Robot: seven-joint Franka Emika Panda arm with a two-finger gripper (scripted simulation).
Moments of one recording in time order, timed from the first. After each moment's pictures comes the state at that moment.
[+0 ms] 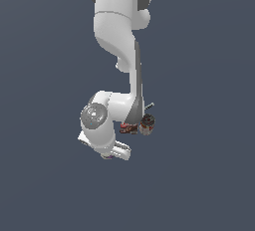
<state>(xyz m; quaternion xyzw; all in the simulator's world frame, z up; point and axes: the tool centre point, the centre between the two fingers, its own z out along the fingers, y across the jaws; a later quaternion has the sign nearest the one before) 0.118 -0.085 0.043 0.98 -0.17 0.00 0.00</state>
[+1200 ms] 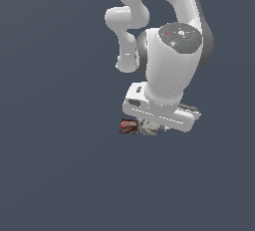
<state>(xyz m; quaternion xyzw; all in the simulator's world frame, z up) 0.090 0.084 0.227 0.98 -0.17 0.00 0.00</state>
